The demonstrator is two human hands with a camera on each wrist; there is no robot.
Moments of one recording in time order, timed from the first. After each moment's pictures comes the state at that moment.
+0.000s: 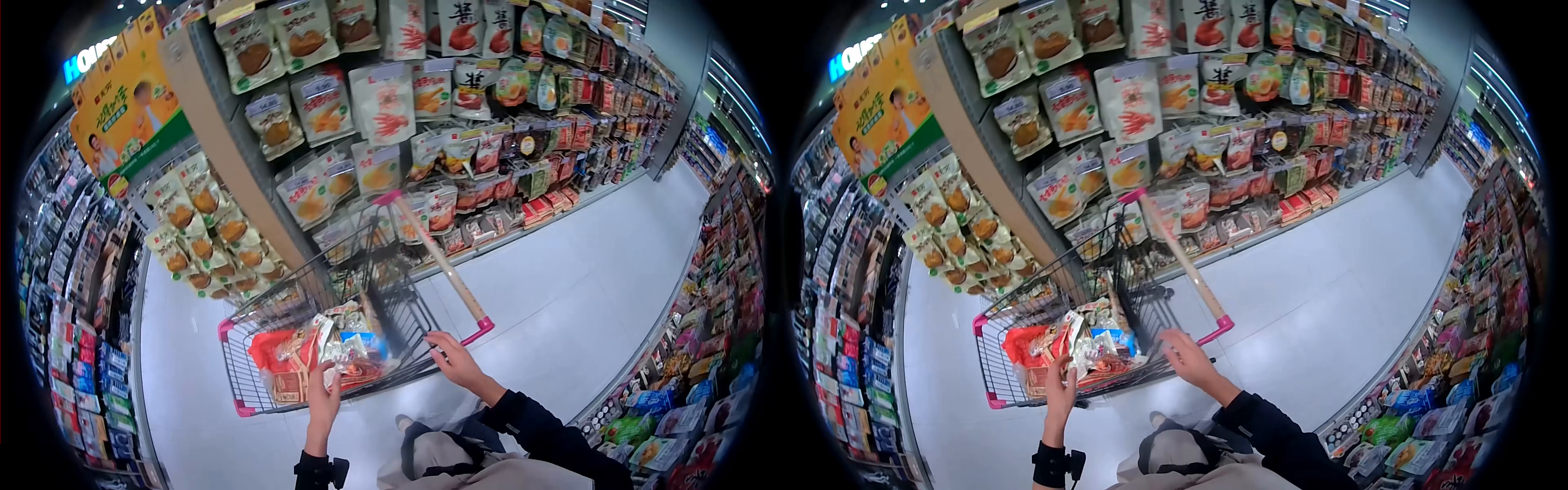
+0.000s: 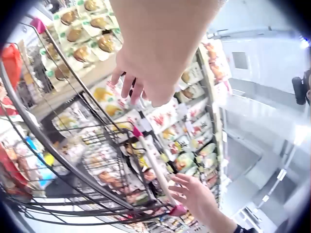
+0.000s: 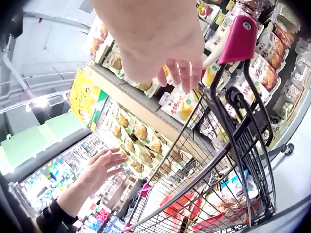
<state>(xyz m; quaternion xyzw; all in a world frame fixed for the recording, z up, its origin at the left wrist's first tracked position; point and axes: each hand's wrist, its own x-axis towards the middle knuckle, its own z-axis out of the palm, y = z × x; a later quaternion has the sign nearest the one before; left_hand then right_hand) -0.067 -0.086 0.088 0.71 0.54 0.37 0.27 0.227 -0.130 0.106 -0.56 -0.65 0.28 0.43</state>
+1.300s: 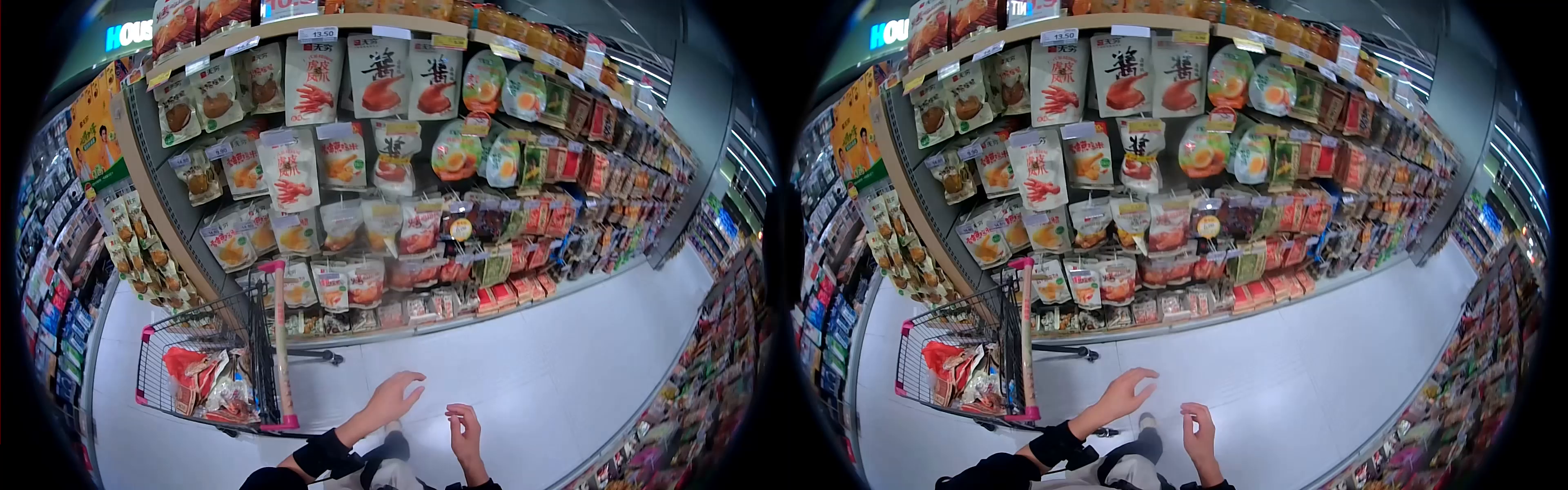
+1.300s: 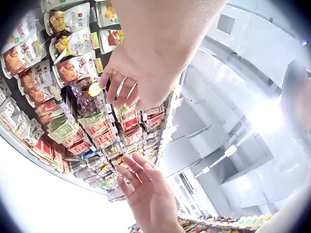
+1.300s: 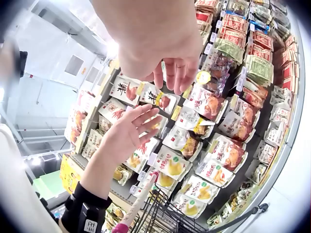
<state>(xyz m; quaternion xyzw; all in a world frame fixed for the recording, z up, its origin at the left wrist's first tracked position) 0.508 -0.058 0.127 0.81 0.32 0.33 0.37 0.659 -0.185 0.092 -0.61 -0.48 0.26 0.57</state>
